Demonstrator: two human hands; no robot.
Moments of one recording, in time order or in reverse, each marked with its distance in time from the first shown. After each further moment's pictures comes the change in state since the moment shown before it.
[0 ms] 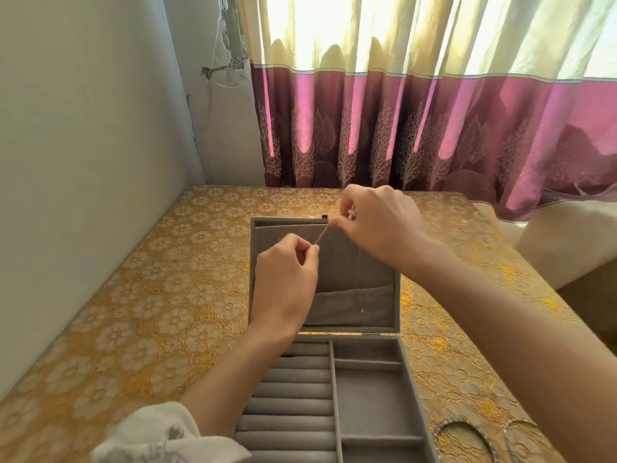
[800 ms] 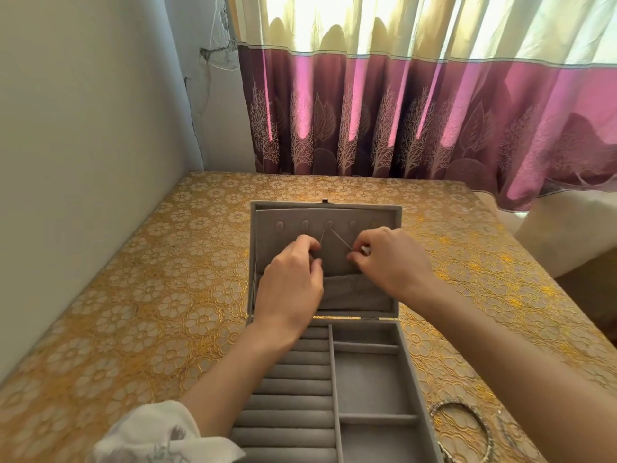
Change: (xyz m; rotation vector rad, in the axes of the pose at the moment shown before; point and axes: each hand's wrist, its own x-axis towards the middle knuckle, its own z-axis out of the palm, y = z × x) left_hand -0.020 -0.014 0.005 0.152 -0.153 0.107; right_hand -0.047 0.013 0.033 0.038 -0.191 0.189
